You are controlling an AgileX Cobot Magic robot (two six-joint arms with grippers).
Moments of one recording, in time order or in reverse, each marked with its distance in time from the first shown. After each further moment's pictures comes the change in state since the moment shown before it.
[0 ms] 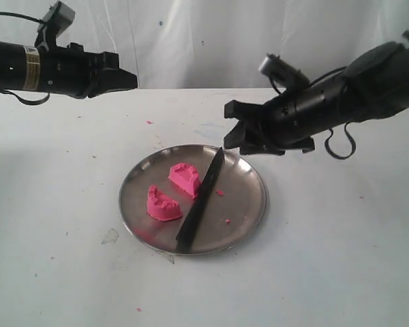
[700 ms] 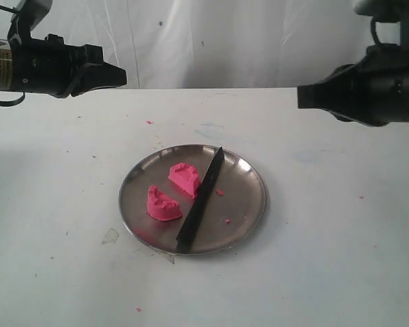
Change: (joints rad) left arm 0.001 -0.183 0.153 -0.002 0.014 -0.005; right arm 0.000 -0.658 0.349 -0.294 -0.270 -0.017
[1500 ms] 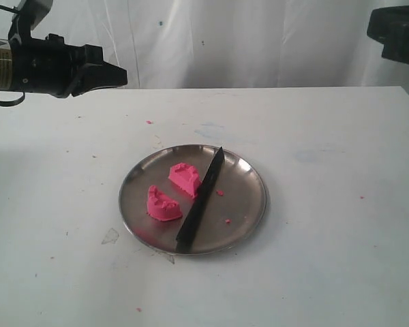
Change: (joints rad) left arm 0.000 0.000 0.000 0.000 -0.011 0.007; right arm 0.000 -0.343 0.043 0.036 -0.041 -0.002
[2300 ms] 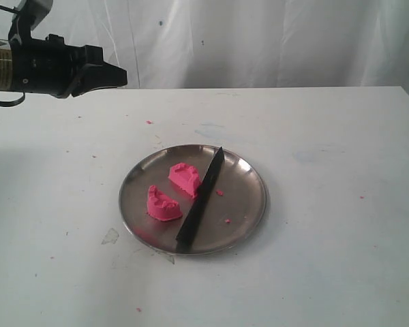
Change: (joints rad) left arm 0.000 0.000 0.000 0.000 0.002 0.001; right arm 0.000 -0.255 0.354 -0.504 -0.208 0.532
